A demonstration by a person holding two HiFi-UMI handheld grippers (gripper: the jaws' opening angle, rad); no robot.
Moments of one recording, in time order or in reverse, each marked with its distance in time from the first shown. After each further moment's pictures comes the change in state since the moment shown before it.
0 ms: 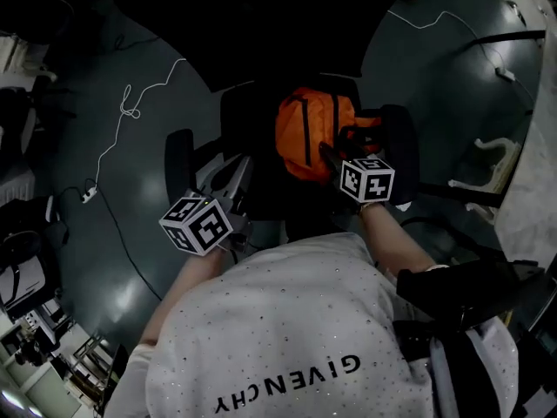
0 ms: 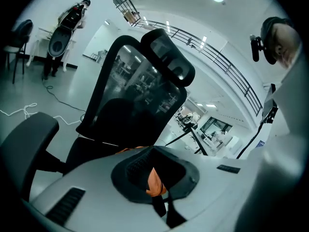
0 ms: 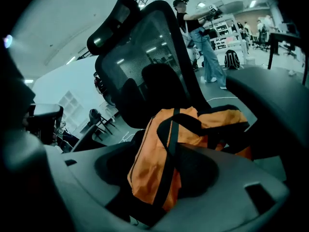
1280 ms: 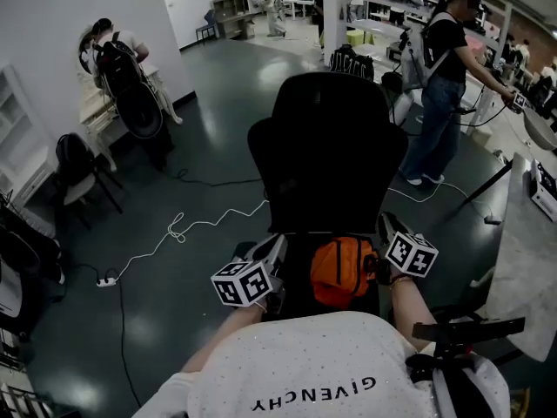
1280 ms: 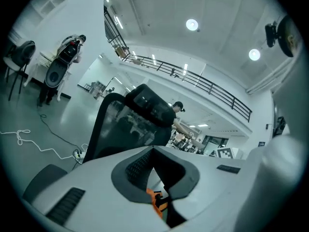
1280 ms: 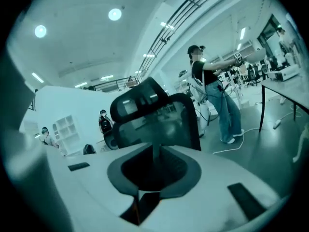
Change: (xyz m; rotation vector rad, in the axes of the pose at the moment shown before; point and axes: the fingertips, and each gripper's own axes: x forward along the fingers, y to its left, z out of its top) left arm -0.094 -0.054 0.112 0.095 -0.369 -0.075; right arm -0.170 0.083 0.218 -0.078 -0.550 -0.048
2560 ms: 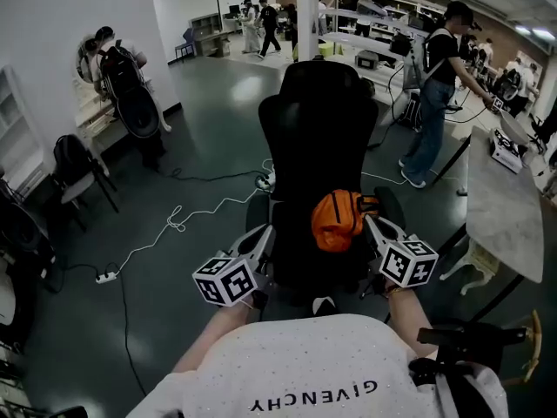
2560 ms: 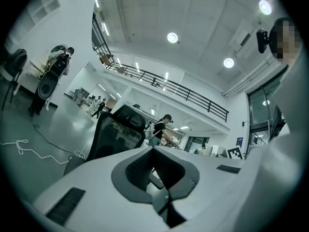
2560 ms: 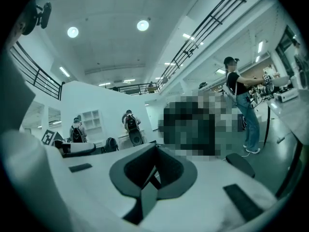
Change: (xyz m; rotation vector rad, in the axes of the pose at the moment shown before) left arm -0.278 -0.084 -0.008 0.099 -0.077 -0.187; right arm -0.283 0.220 -0.072 -0.168 -0.087 0.160
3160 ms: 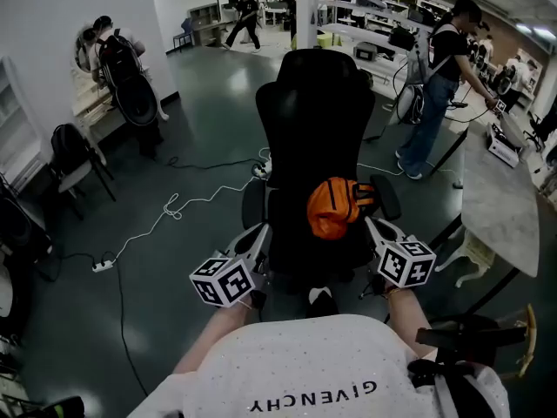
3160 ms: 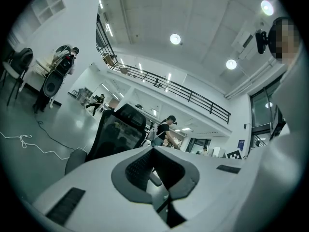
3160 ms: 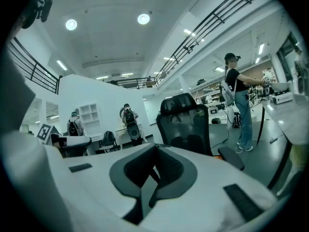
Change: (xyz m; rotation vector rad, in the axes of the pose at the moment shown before) left arm -0.030 -0.015 -0.022 -0.029 -0.013 0.025; right arm -0.035 0.000 -0.030 -0.022 0.071 -0.041
